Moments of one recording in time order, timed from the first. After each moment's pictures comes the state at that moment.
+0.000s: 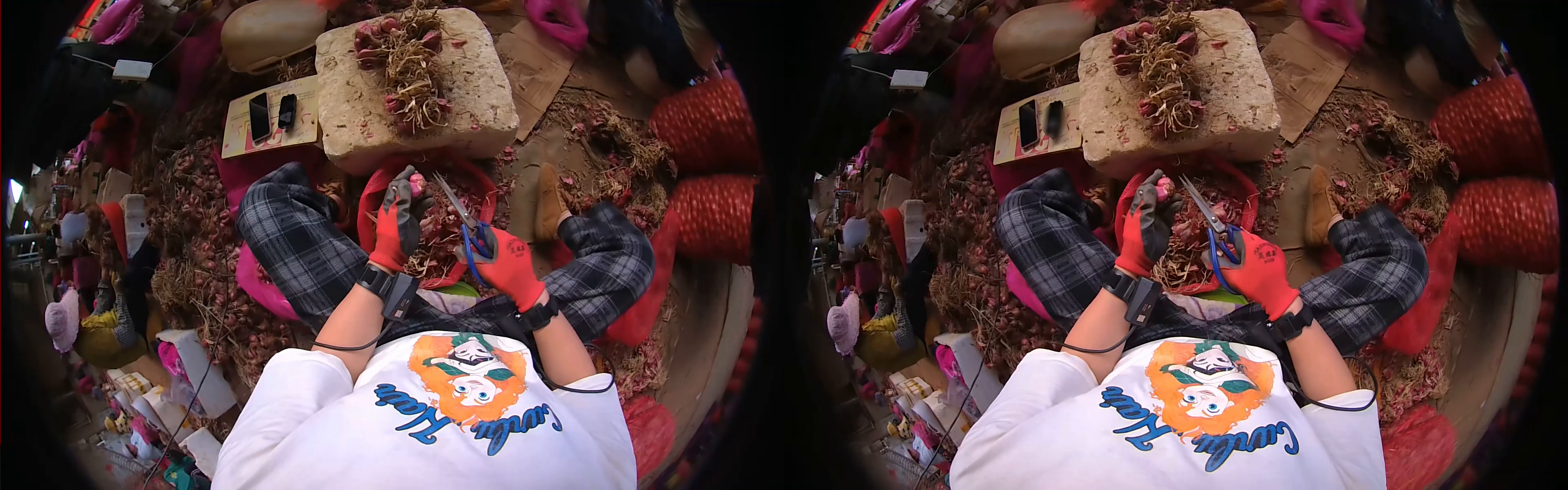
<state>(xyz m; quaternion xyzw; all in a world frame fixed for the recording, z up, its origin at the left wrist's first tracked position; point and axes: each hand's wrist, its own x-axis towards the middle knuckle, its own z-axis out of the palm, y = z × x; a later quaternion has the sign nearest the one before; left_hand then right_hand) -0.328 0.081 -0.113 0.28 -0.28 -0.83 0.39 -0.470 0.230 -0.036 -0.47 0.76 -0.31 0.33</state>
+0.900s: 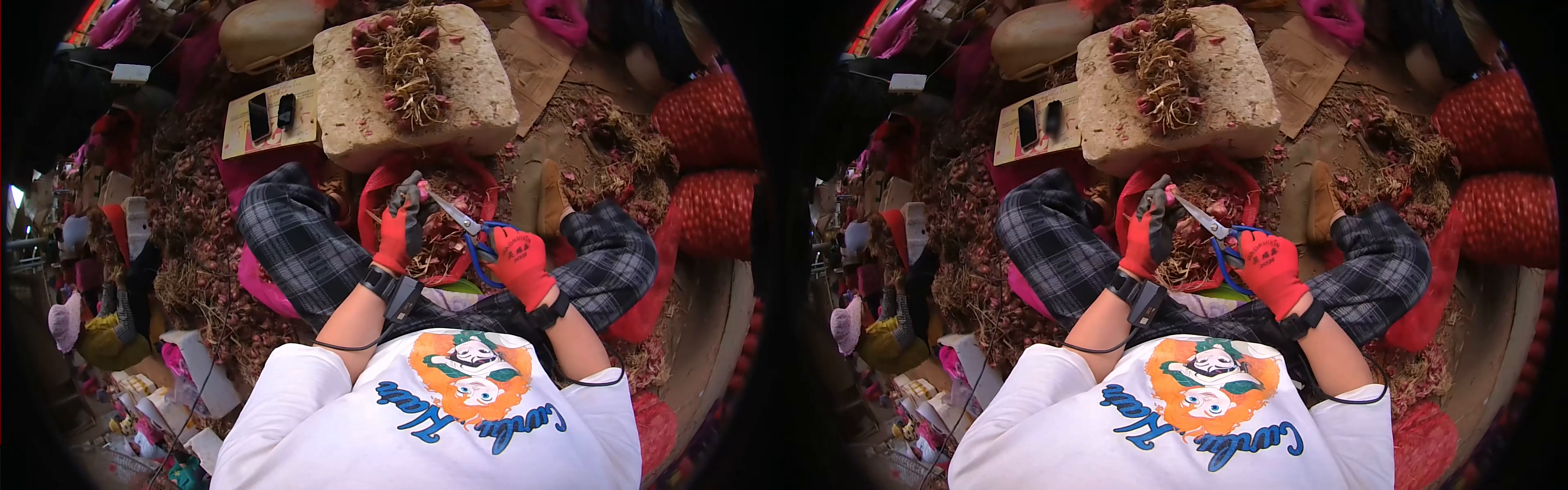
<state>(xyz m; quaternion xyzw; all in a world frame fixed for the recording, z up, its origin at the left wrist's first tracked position) -0.328 0.088 -0.116 0.32 -0.32 -0.82 0.35 -0.488 0.242 -0.048 -0.62 0.76 -0.09 0.17</state>
